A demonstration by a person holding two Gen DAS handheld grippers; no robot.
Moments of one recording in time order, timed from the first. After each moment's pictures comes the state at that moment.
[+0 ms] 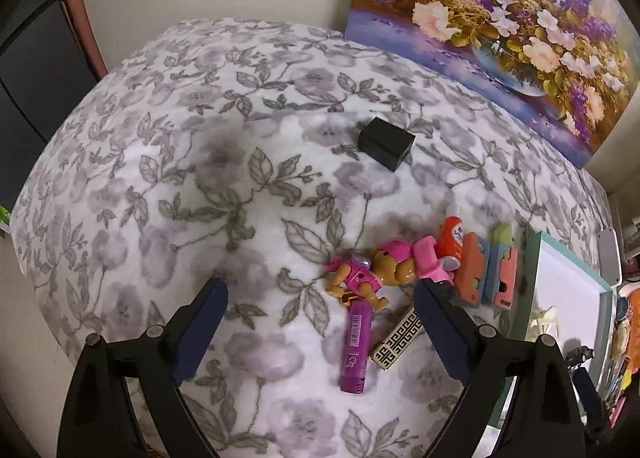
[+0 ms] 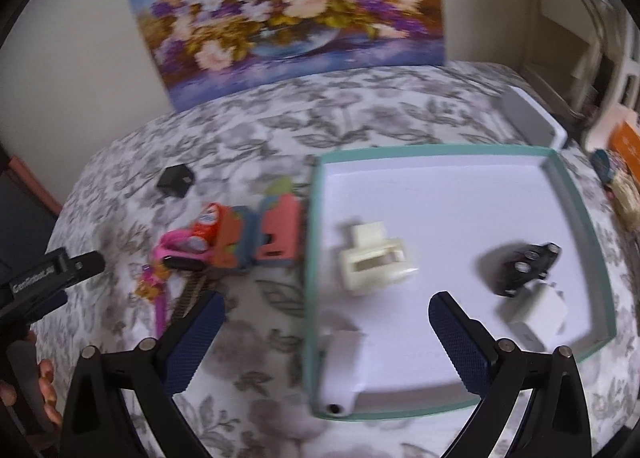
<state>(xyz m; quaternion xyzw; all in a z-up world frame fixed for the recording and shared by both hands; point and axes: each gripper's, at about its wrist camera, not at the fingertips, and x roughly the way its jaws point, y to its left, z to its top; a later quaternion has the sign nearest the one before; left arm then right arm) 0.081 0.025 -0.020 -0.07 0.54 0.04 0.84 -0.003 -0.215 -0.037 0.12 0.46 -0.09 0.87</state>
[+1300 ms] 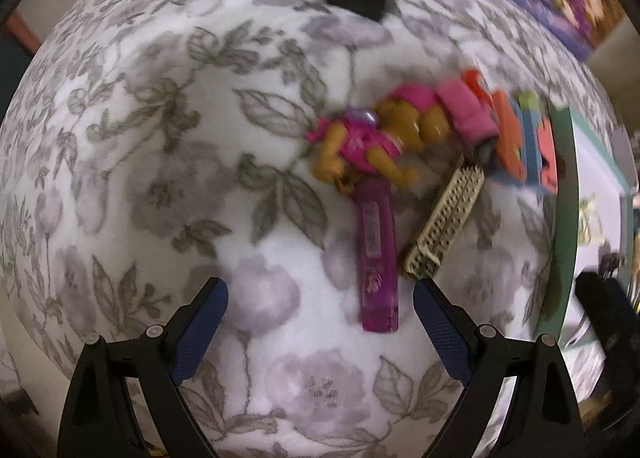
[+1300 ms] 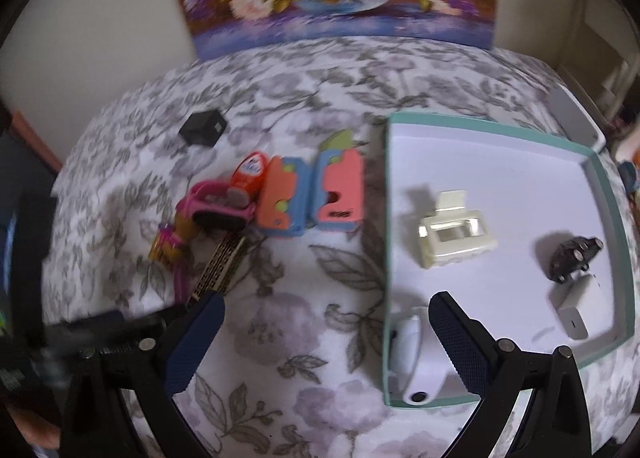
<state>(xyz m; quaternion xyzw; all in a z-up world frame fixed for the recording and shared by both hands) 0.058 0.002 -0.104 0.00 0.67 -0.04 0.74 0.015 -0.170 -0.061 0.10 0.51 -0.07 0.85</state>
